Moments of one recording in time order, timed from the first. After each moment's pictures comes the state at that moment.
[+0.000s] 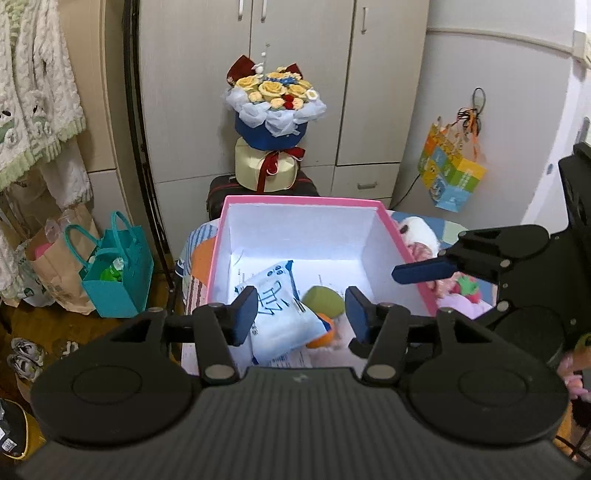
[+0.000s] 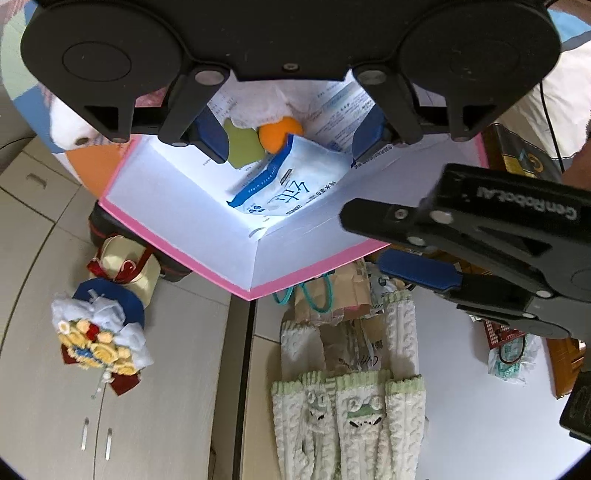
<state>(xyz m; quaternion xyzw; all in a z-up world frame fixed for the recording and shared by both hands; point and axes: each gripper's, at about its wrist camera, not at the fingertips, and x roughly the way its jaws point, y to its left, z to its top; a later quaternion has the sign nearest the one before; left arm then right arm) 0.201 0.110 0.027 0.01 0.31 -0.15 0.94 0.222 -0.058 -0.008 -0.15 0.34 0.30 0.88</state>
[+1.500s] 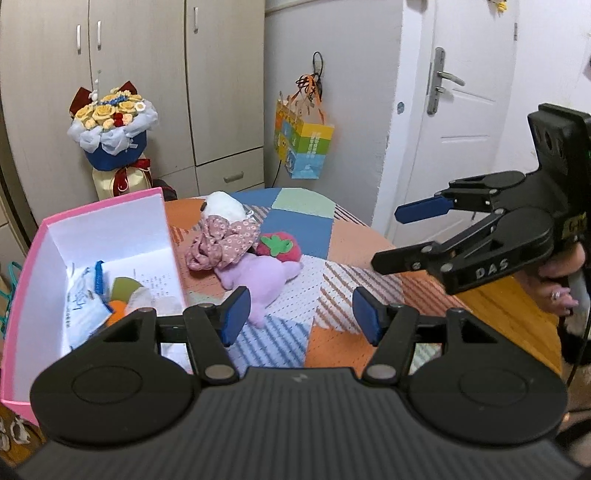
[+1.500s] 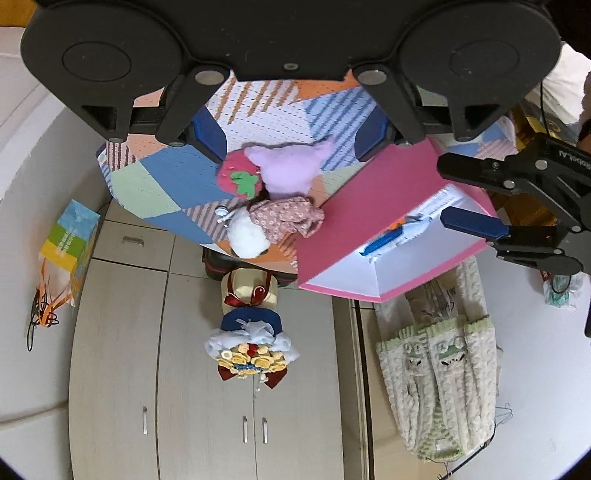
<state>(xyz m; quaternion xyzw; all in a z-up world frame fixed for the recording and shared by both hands) 0.101 -0.048 0.010 0.08 0.29 -0.32 0.90 0.099 -0.270 -0.007 -0.05 0.31 0.18 0.93</state>
